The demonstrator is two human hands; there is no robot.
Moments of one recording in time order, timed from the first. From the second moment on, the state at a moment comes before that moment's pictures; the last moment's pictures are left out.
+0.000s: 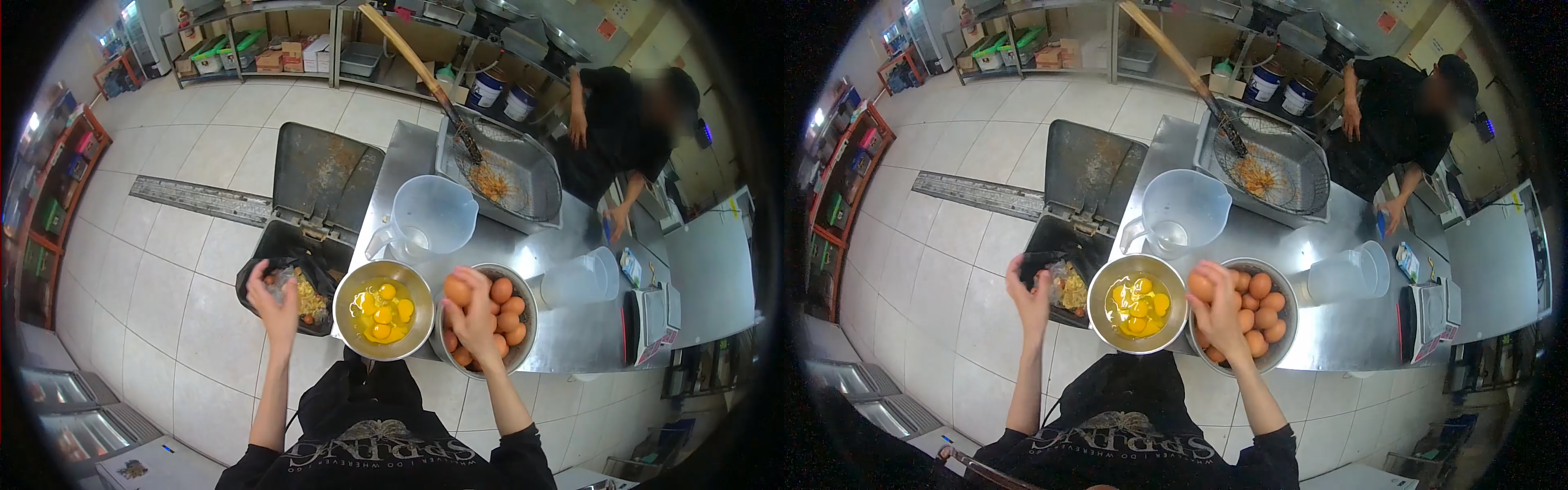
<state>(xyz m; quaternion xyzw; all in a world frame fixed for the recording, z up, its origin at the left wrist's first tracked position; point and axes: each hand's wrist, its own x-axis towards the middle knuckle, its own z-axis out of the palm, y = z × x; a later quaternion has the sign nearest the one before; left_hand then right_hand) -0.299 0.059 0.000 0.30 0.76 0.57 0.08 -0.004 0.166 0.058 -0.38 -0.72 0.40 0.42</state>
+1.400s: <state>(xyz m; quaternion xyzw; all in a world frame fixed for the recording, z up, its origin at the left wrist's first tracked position) -0.242 0.063 0.037 0.46 0.66 0.53 0.27 0.013 0.137 0.095 -0.45 -0.85 0.18 0.22</state>
